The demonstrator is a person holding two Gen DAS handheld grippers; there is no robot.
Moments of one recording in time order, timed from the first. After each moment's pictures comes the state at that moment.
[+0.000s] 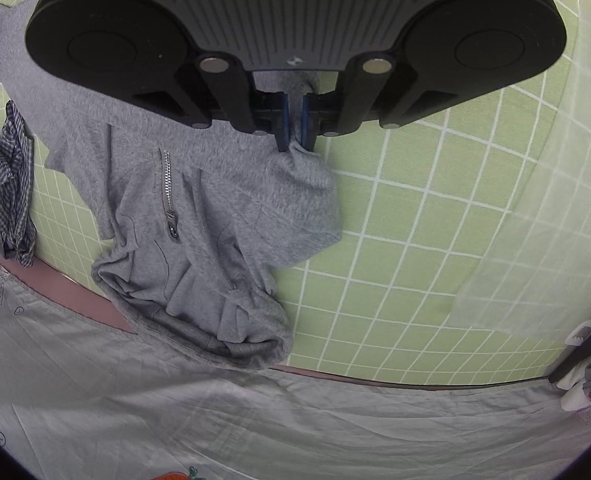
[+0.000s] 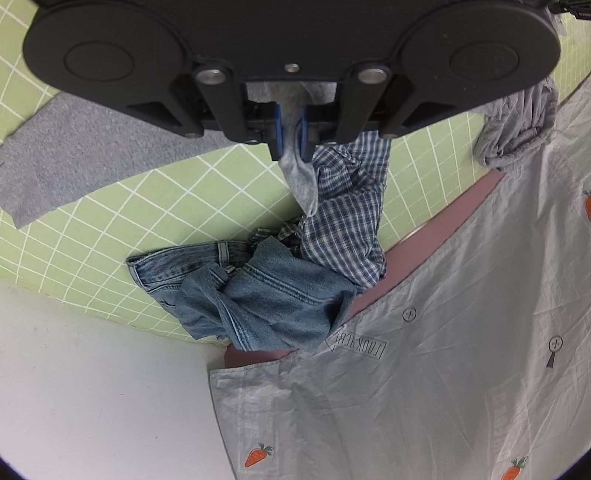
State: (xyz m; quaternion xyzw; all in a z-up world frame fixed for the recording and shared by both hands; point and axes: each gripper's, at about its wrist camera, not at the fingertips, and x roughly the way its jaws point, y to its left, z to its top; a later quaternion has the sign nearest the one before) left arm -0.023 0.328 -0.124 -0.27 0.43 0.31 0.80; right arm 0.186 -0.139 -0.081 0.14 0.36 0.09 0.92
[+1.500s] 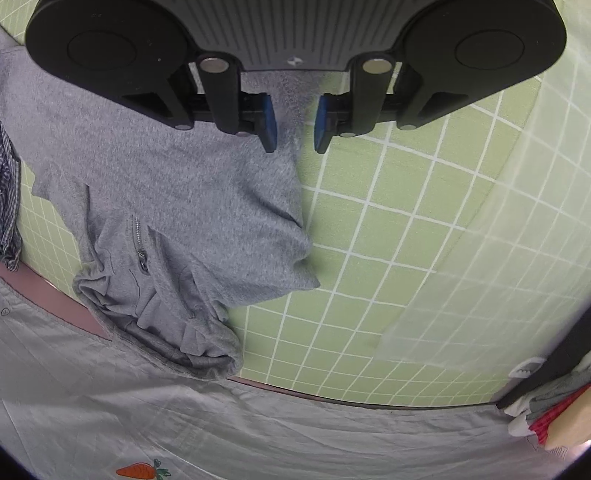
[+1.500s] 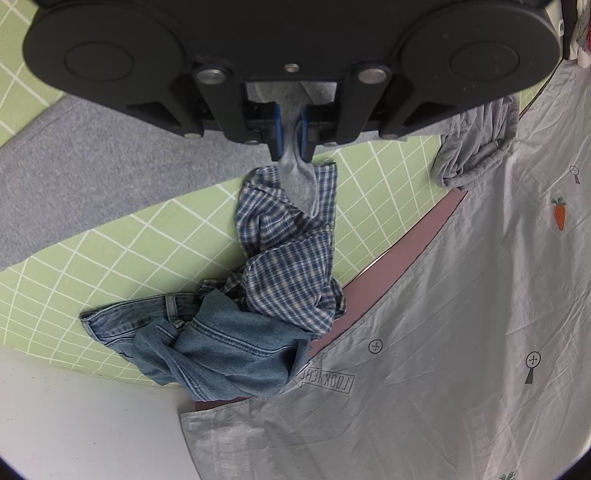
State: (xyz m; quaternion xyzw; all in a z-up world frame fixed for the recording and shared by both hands) left arm -0.076 0.309 -0.124 -0.29 0.45 0.35 0.77; right arm 0.174 -0.098 -0.105 0.18 0.40 0.14 0.89
